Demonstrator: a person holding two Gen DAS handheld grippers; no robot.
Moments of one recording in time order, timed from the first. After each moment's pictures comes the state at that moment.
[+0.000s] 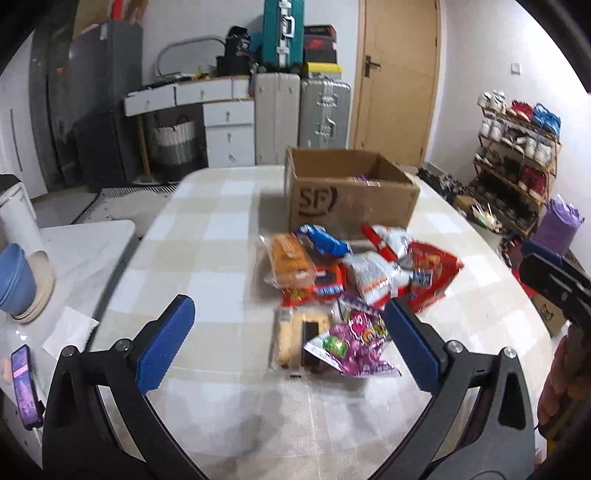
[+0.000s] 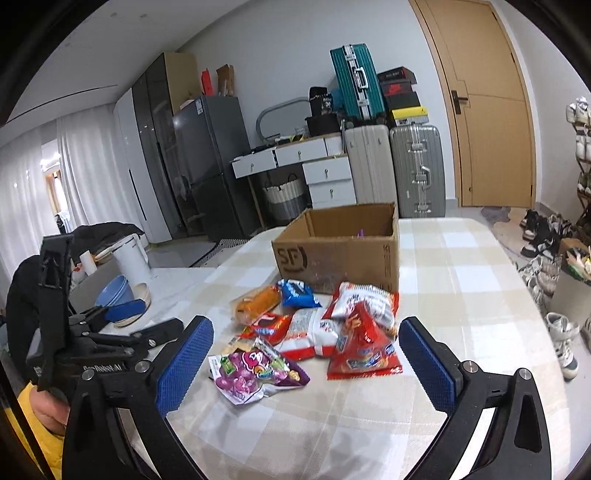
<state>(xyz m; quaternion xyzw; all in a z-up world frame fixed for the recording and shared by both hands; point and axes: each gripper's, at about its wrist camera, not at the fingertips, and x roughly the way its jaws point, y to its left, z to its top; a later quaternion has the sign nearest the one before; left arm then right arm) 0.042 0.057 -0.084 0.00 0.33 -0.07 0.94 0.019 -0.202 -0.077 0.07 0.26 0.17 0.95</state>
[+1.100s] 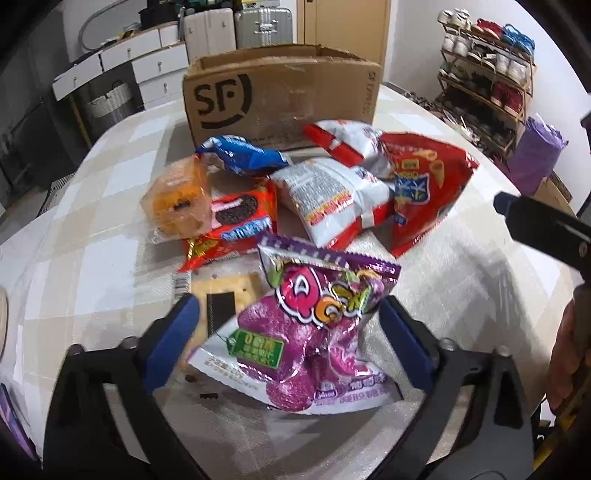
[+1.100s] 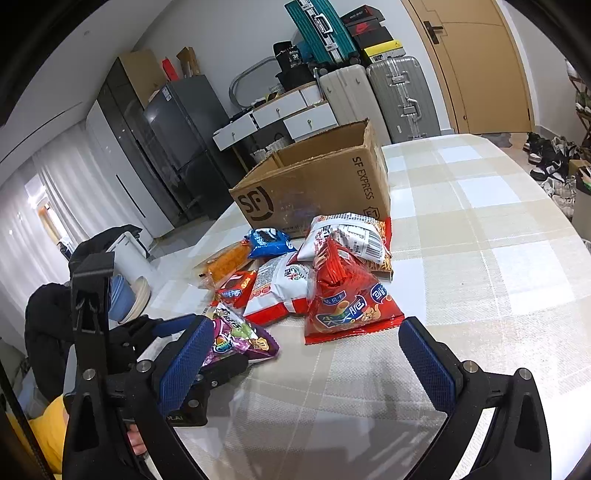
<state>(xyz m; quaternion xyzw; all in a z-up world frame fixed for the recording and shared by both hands) 0.131 -0.030 -0.186 0.07 0.44 -0.16 0.88 0.069 -0.231 -0.149 0.15 0.35 0.17 0.91</state>
